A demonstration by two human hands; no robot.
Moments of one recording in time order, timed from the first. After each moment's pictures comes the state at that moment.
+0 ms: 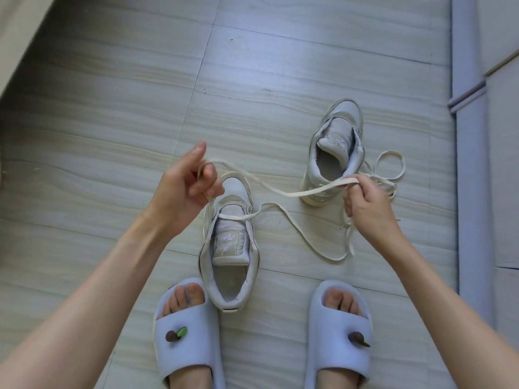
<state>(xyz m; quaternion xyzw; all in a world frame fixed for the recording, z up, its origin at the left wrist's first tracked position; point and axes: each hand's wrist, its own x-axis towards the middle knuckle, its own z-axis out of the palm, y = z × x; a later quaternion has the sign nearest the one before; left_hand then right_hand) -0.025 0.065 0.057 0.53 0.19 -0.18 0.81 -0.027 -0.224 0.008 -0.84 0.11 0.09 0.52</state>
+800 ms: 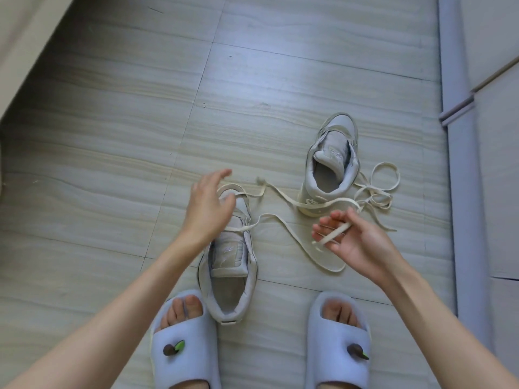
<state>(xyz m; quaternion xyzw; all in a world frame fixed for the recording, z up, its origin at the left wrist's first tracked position) -0.029 0.035 0.032 0.90 0.12 -0.09 0.41 -0.049 -0.221 0.015 -0.38 0.33 0.26 0.82</state>
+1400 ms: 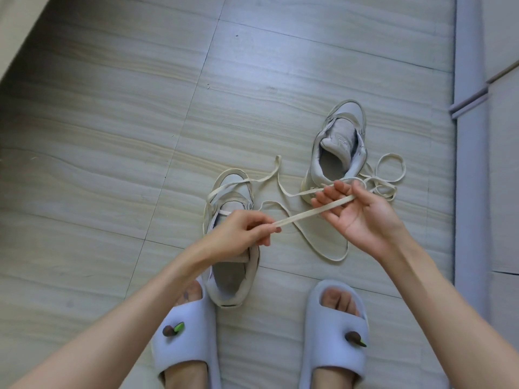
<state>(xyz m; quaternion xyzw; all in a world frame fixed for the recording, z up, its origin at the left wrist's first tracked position) -0.068 0.015 0.021 0.74 -0.01 -0.33 0.58 -0.030 -0.203 0.044 -0.33 0.32 0.25 0.85</state>
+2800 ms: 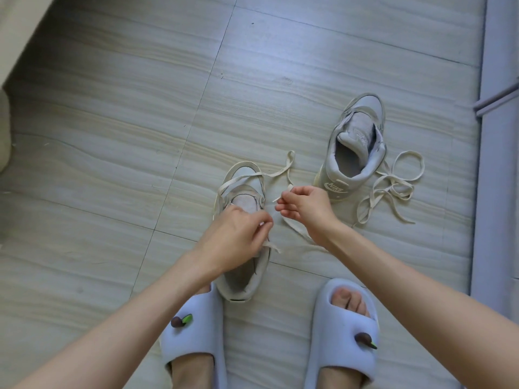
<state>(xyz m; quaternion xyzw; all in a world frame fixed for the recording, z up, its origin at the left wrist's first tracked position) -0.090 0.029 0.010 0.94 -0.11 -0.14 0.30 -0.027 -0.122 -0.012 -0.64 0.27 0.29 0.66</state>
